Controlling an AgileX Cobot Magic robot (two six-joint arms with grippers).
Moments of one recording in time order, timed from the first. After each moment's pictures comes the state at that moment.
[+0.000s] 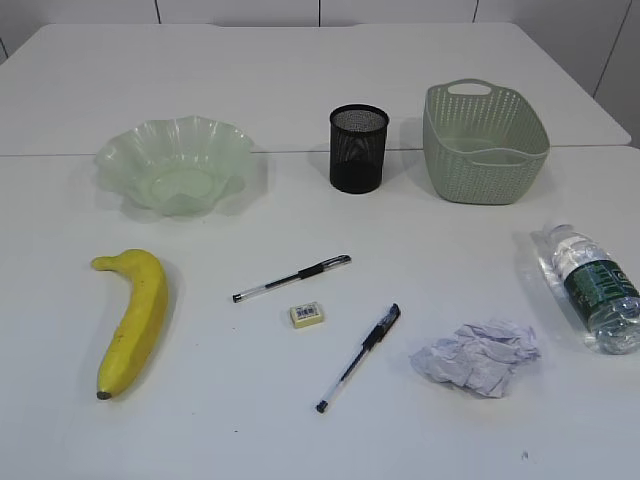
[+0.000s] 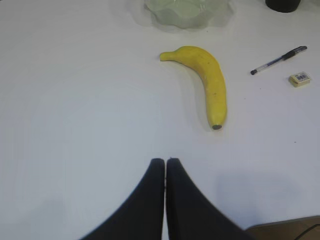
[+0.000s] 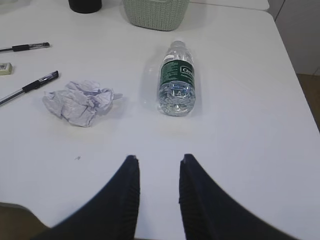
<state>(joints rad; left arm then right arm) -0.01 0.01 -0.51 -0.10 1.10 0.02 0.12 -0.02 -0.50 -0.10 1.14 -0.04</state>
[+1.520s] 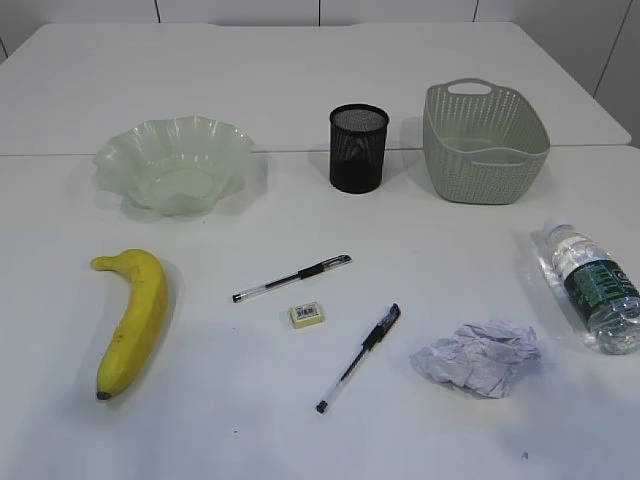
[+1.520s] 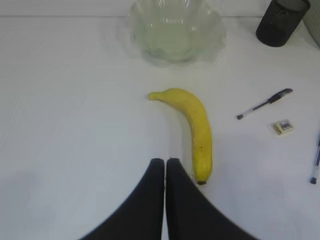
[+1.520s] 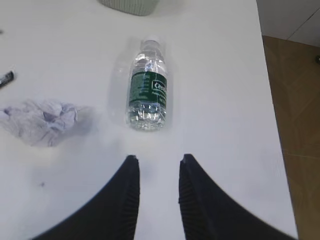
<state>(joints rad) -0.01 0.55 -0.75 -0.17 0.88 0.03 0.12 0.64 -0.81 -0.23 1.04 -0.01</state>
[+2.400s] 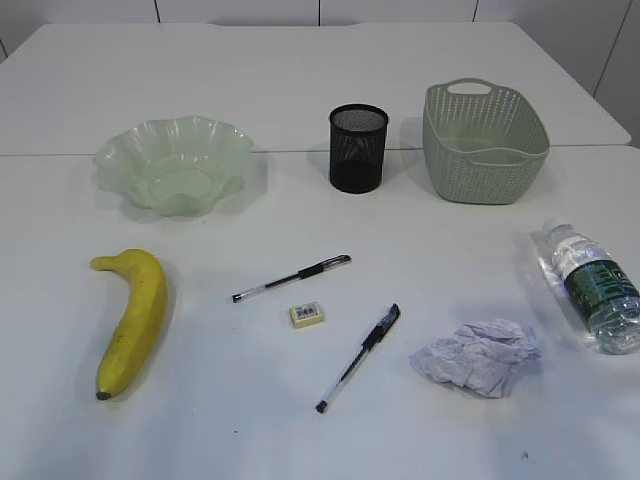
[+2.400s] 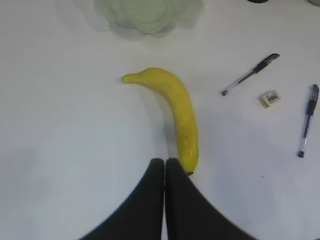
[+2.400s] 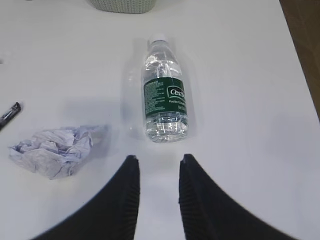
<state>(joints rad) -0.01 0.85 -0.87 -0.28 0.90 0.20 0.12 0.84 -0.81 -0.23 0.90 0.23</state>
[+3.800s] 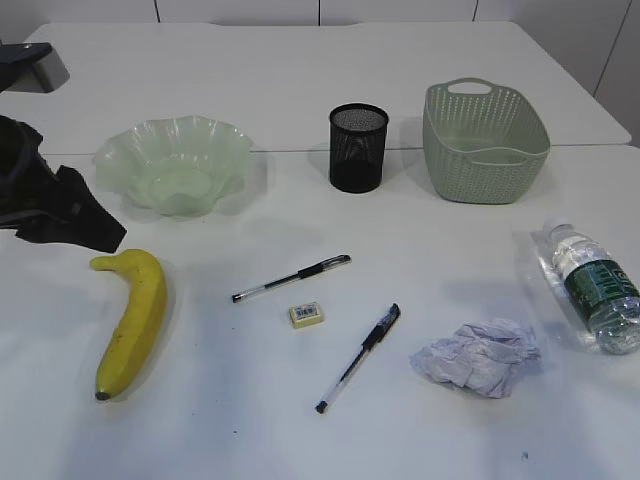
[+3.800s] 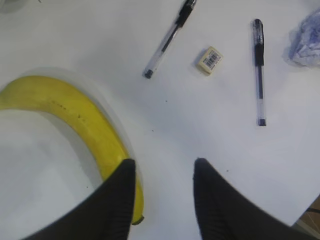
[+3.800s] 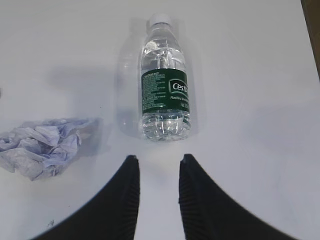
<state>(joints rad) -0.21 1.44 -1.00 -0.55 0.79 0.60 0.12 1.02 -0.81 -0.26 0.83 0.23</state>
